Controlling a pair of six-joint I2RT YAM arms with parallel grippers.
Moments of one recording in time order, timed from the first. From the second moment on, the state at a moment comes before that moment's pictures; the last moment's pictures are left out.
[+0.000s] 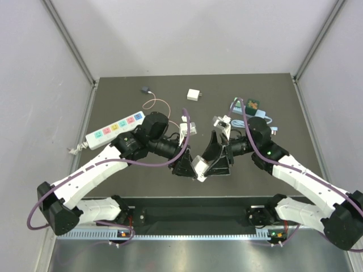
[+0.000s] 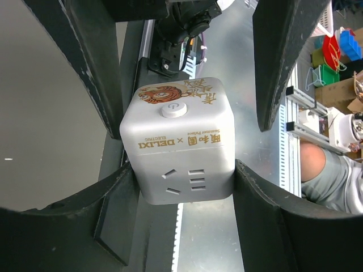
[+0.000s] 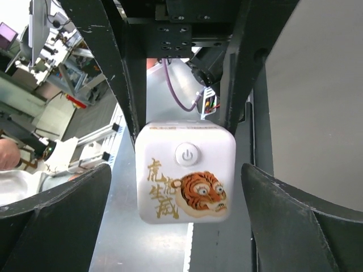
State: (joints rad) left arm -0.79 1.17 1.11 -0.57 0.88 -0.19; right arm 0.62 1.02 0.73 0.15 -1.18 0.51
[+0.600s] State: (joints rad) left arm -0.80 1.22 1.17 -0.65 0.83 -0.14; right arm 0.64 1.08 0.74 0.11 -1.17 0.45
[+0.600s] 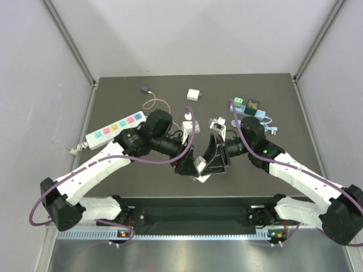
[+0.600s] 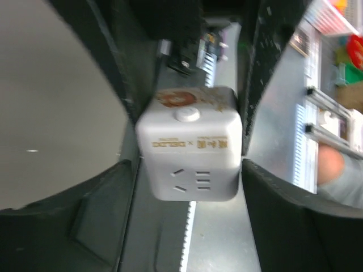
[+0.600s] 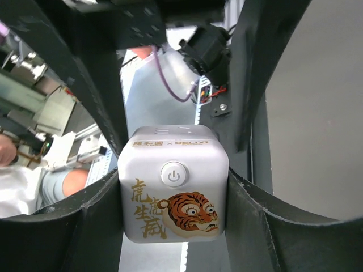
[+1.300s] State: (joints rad) left arm -0.63 1.18 1.18 -0.55 -0.07 -0.05; right arm 0.44 1.00 0.73 -0.05 -0.89 0.44
